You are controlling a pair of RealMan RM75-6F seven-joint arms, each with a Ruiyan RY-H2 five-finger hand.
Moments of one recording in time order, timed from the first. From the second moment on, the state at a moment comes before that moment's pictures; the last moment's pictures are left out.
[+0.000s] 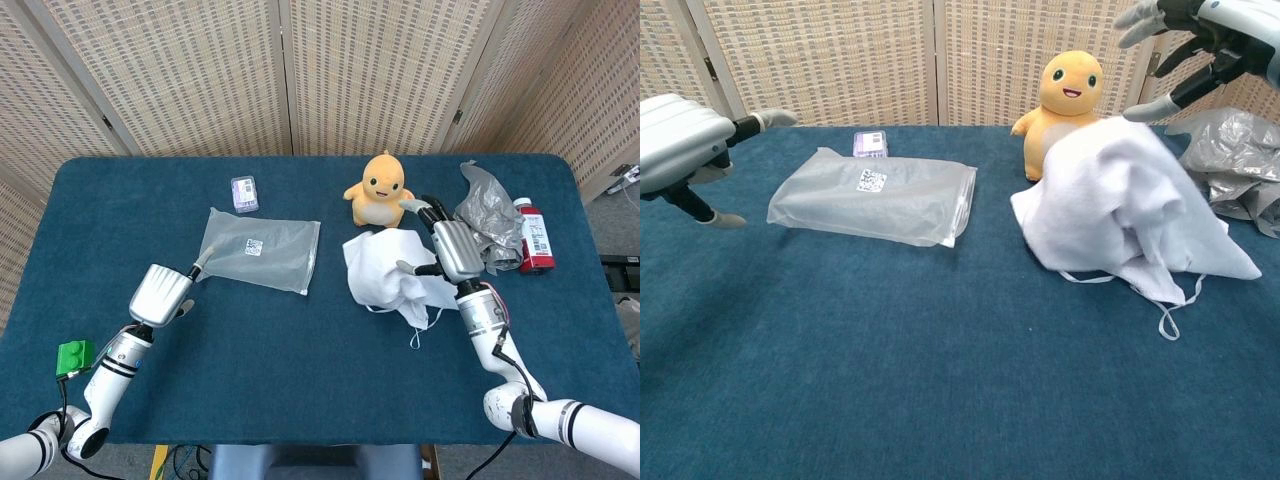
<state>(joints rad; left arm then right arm) -0.58 -1.53 -0.09 -1.22 1.51 1.27 0.40 0.61 -1.42 0.33 -1.52 -1.21 1.10 0.10</state>
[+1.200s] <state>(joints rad) -0.41 -1.23 -0.14 -1.63 1.39 1.40 0.39 0.42 -1.13 0.10 -1.74 -1.40 1.23 -0.04</state>
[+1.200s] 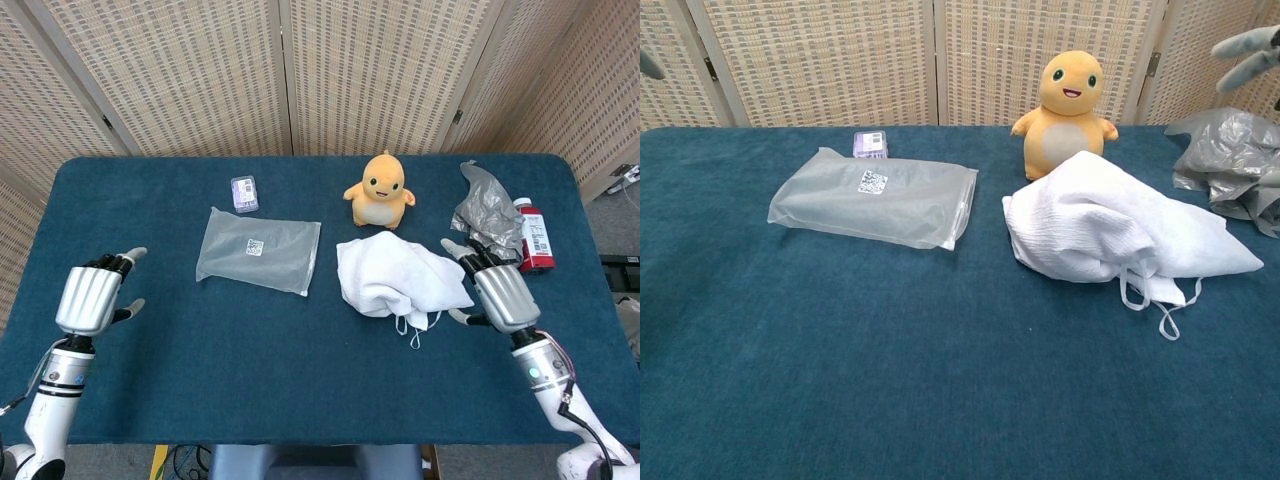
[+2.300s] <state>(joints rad) -0.17 -1.16 0.00 -1.60 1.49 1.54 0.29 0.18 -1.08 -0.02 -1.71 -1.55 1.44 0.01</state>
